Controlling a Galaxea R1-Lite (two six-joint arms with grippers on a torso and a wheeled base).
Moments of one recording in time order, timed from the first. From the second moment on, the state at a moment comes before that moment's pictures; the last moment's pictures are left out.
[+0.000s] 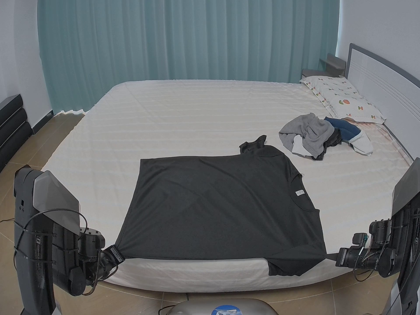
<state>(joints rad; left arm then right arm) -0.15 2.44 -0.11 -1.55 0.14 -0.73 -0.14 2.39 -0.02 -1.55 0.49 0.23</state>
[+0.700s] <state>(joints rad) -0.15 2.44 -0.13 -1.55 0.14 -0.73 -0.14 2.42 -0.10 -1.55 0.51 0.24</state>
